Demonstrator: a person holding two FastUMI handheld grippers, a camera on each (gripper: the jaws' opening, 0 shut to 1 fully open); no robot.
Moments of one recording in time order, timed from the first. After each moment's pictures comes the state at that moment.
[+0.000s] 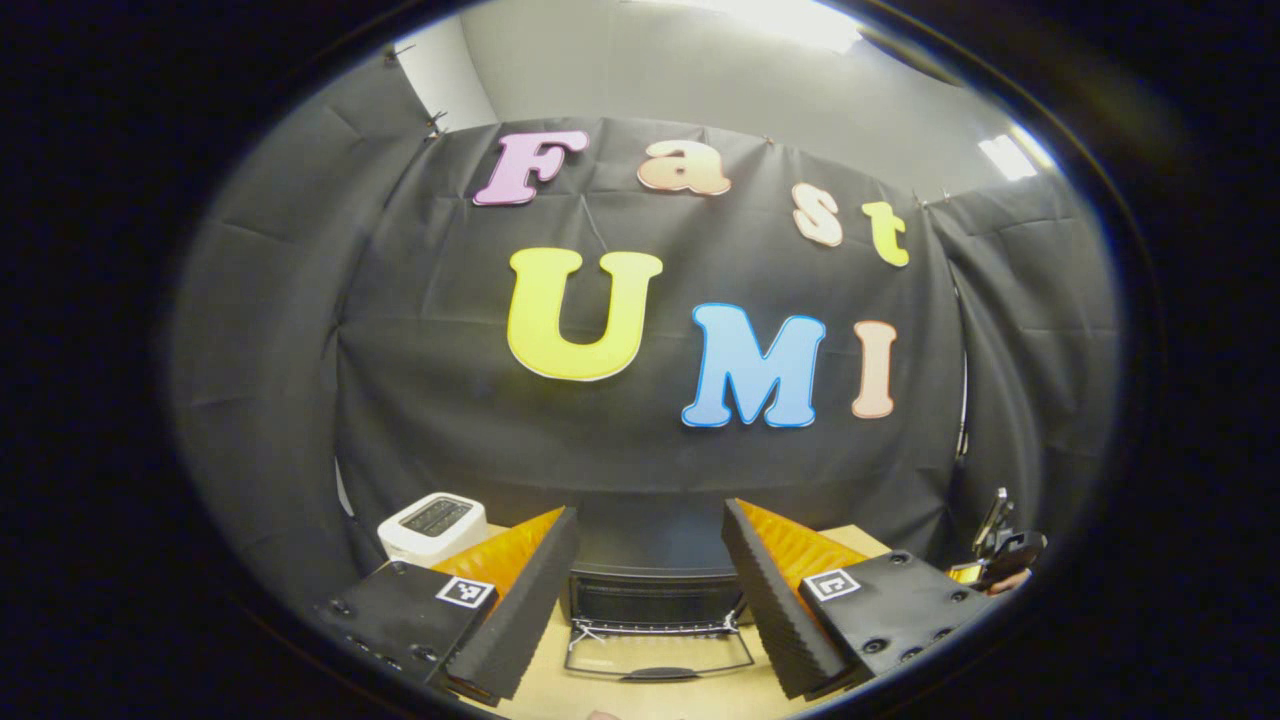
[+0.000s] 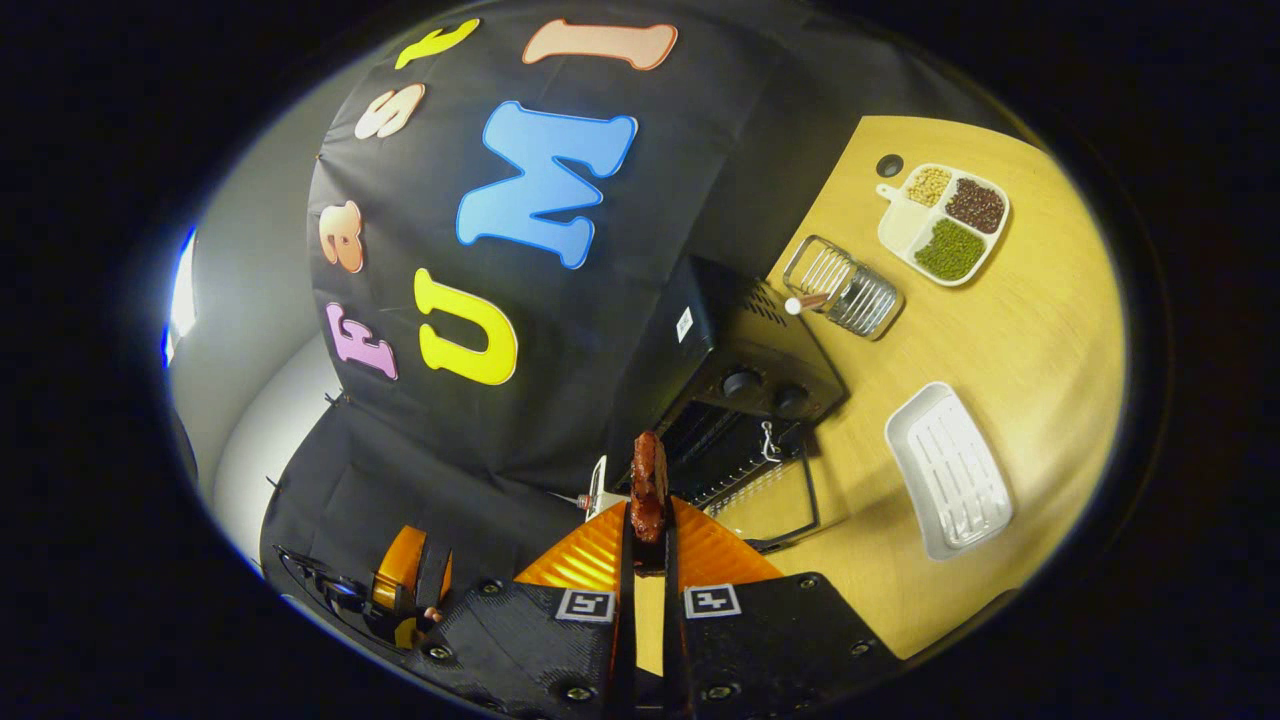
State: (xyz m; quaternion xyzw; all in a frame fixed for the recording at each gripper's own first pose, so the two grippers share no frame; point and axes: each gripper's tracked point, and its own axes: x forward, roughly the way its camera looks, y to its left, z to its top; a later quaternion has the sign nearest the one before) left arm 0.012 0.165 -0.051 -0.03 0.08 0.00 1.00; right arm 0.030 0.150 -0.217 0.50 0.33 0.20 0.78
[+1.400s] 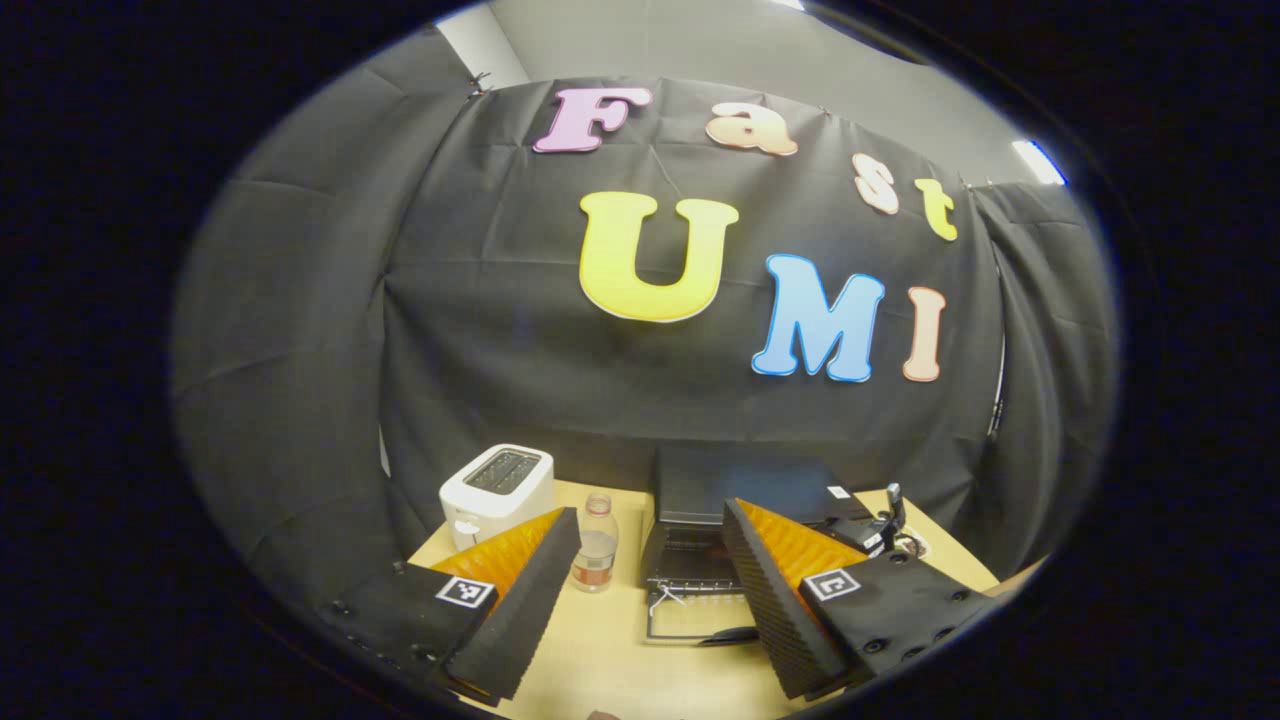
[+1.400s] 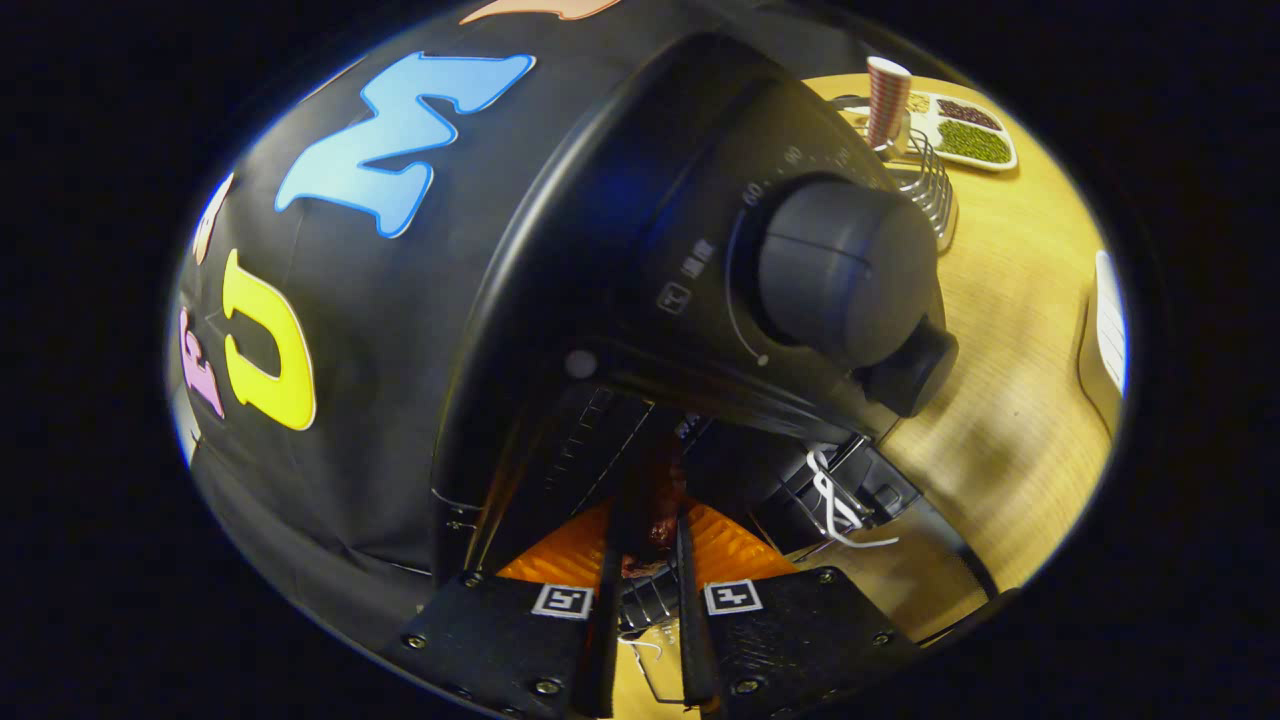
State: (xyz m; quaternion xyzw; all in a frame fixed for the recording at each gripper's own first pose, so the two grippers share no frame) left arm -0.005 0.261 -0.108 -0.05 0.16 0.03 0.99; right arm 0.197 0.273 -0.376 0.44 0.35 -0.01 0.83
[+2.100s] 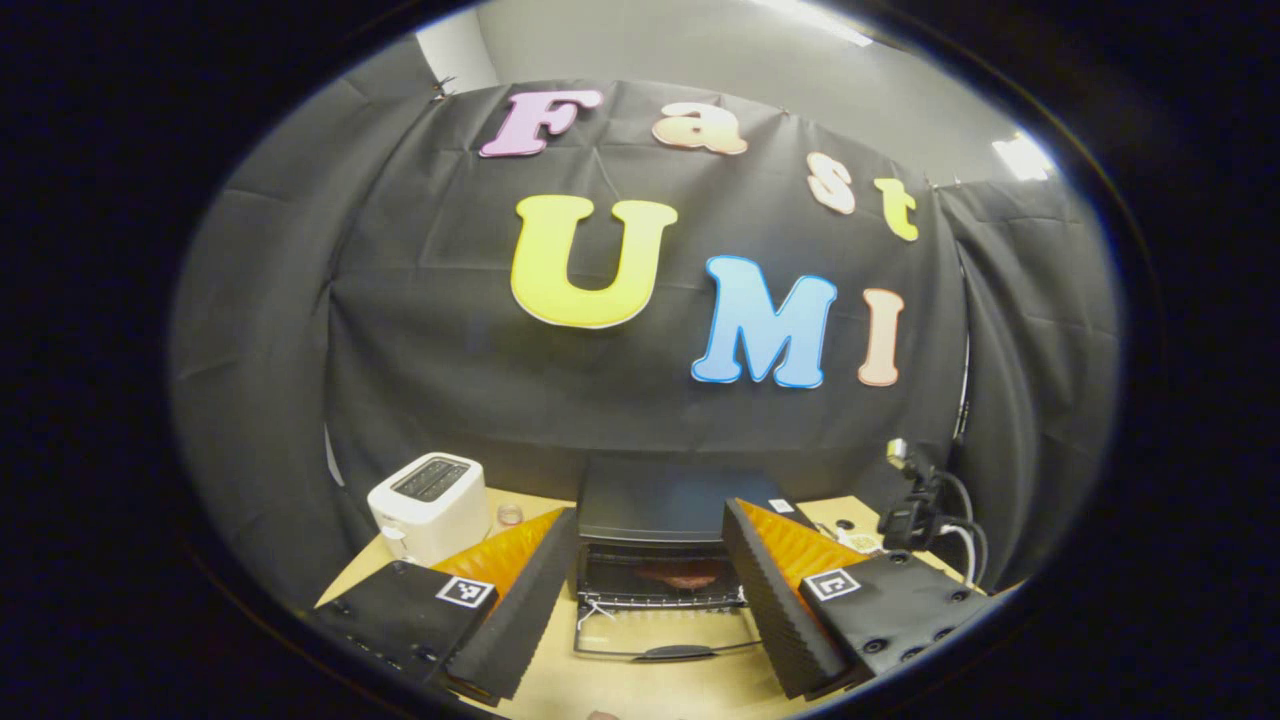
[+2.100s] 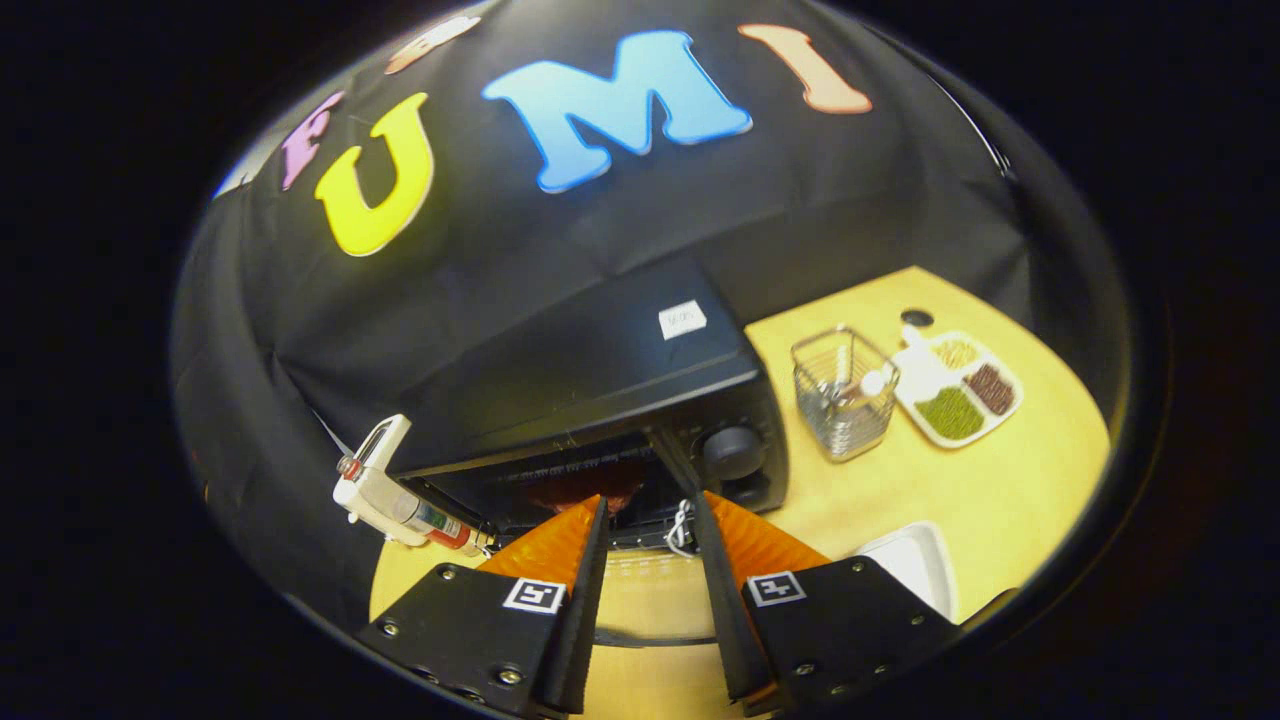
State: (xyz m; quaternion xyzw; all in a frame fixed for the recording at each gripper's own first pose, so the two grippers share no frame) left arm 0.025 0.170 -0.104 -0.05 0.14 -0.02 0.99; right arm 0.122 0.181 -0.272 0.13 0.30 0.05 0.94
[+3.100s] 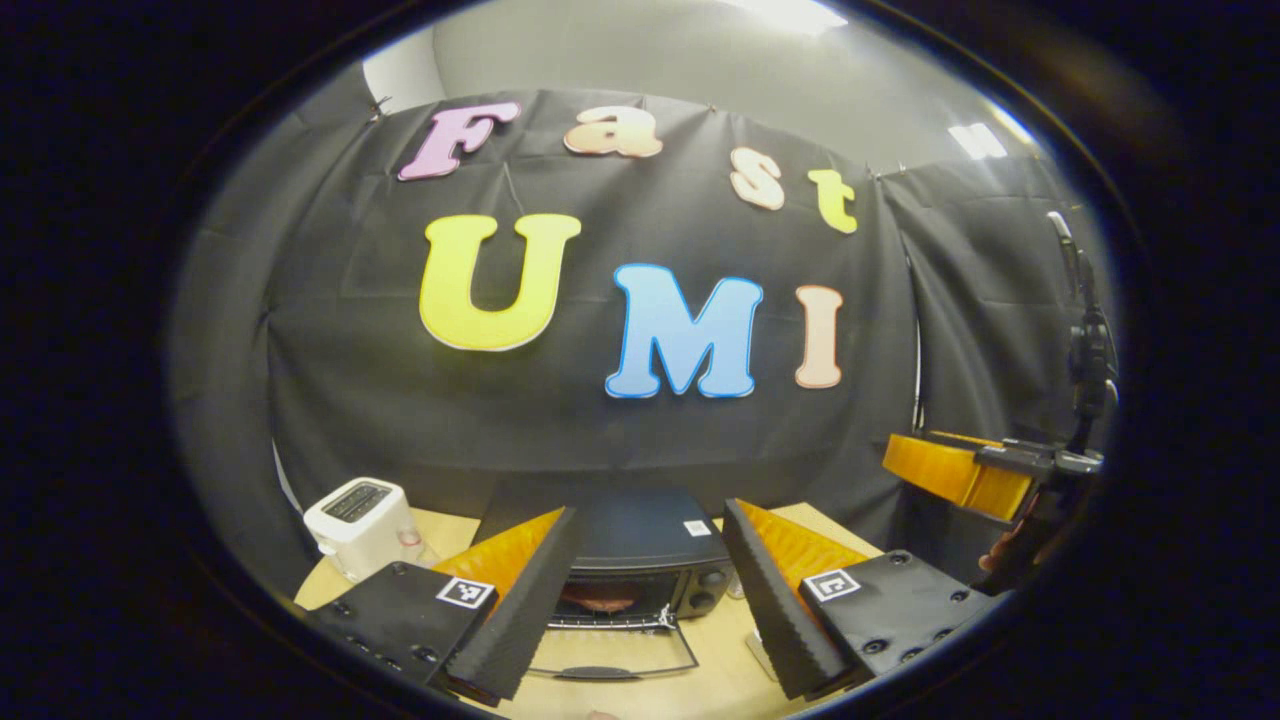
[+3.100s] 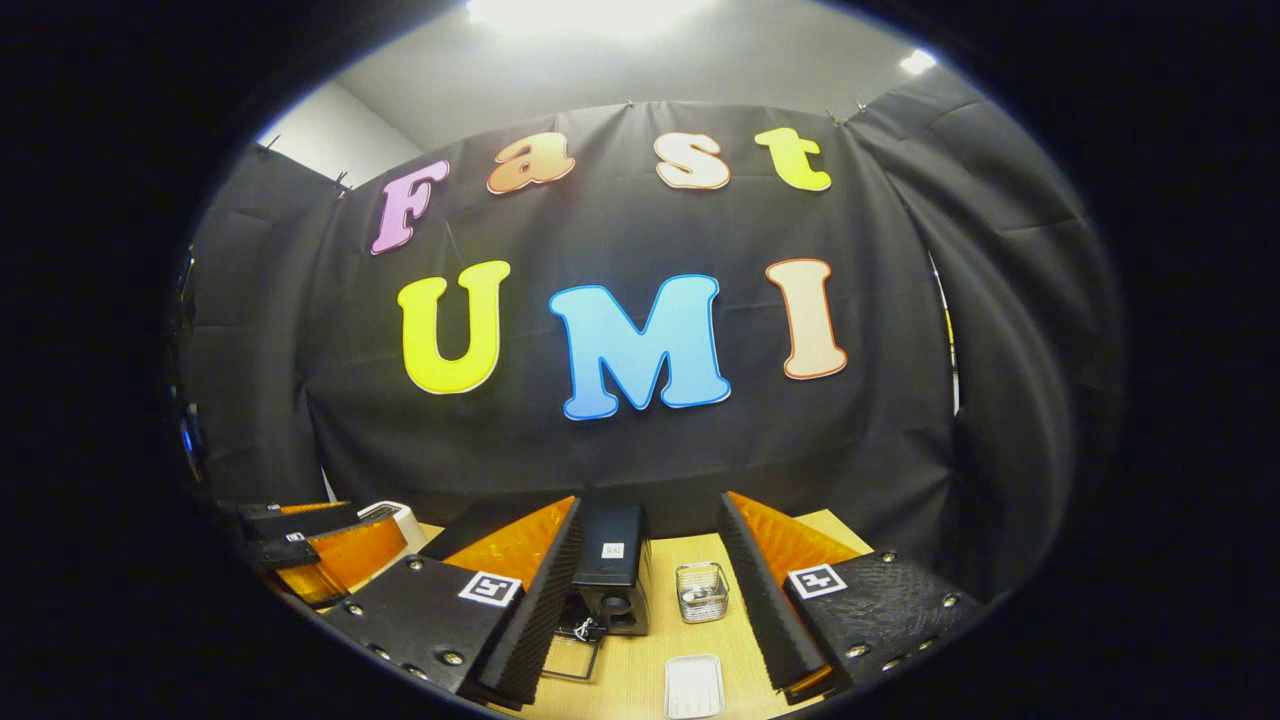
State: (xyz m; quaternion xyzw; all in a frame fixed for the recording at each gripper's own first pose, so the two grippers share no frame) left arm 0.050 0.059 -0.106 -0.02 0.15 -0.07 0.99; right arm 0.057 0.089 -0.045 0.02 0.07 0.03 1.00
